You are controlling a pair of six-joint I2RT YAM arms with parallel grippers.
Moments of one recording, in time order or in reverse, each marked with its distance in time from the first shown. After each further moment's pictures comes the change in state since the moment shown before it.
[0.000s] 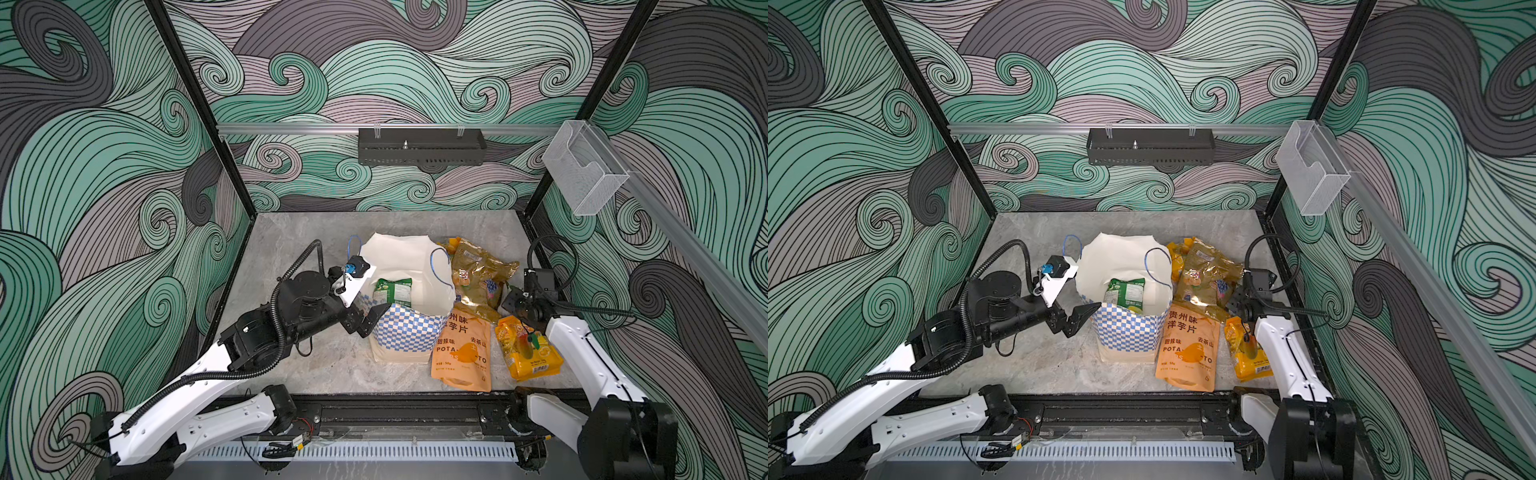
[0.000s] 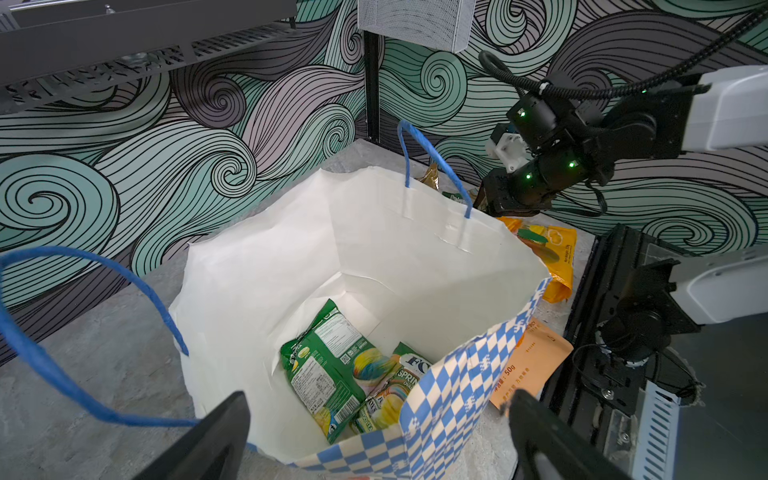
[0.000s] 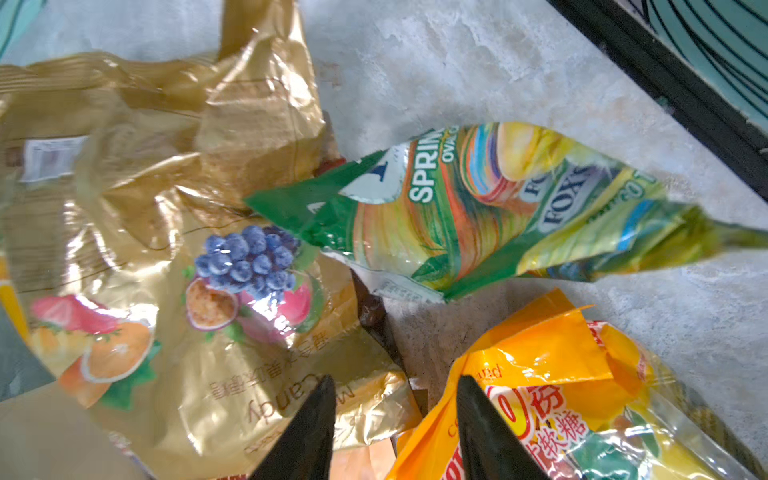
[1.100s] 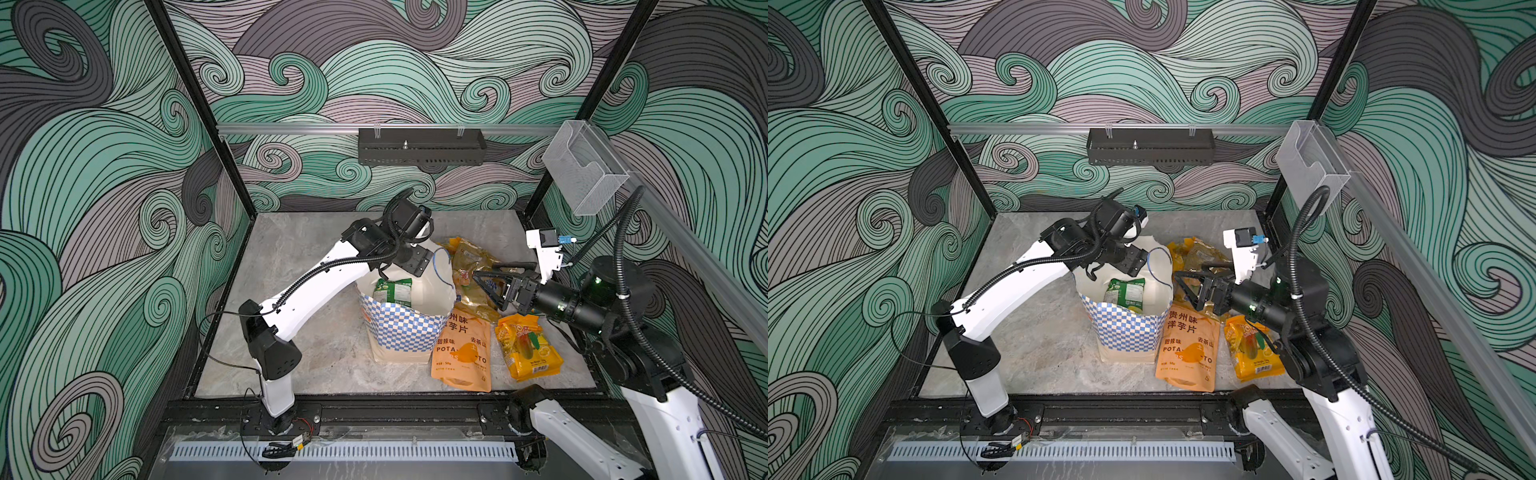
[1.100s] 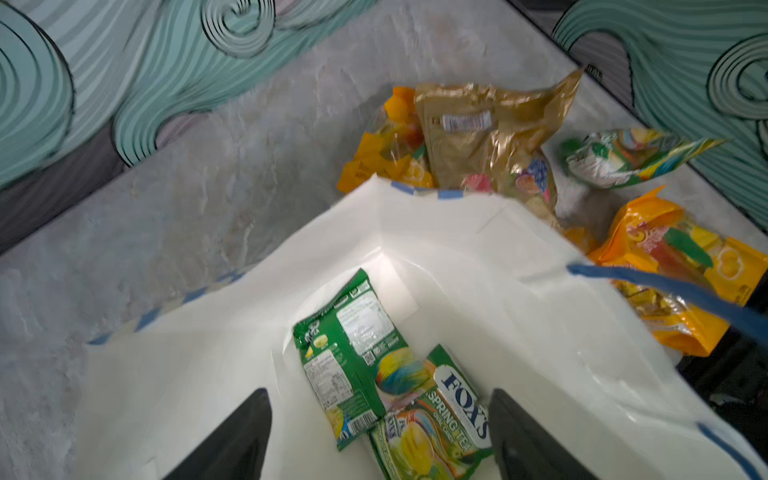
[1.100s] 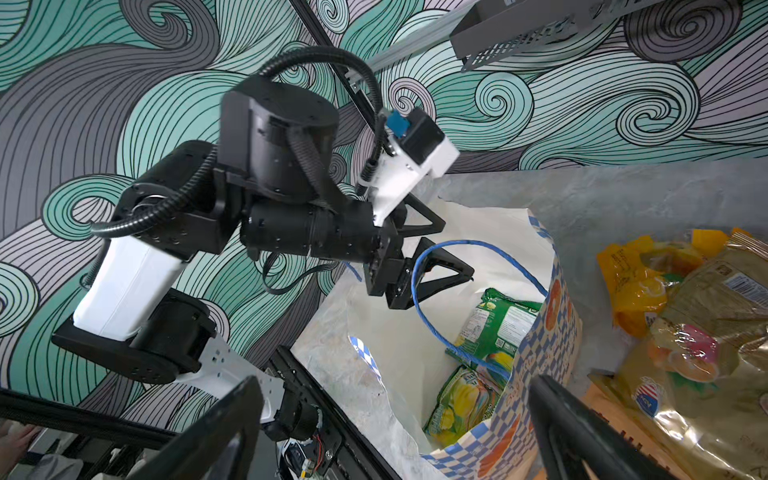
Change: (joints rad) left arm 0.070 0.956 0.914 -0.515 -0.077 -0.156; right arm 0.400 -0.296 0.613 -0.231 -0.629 -0.156
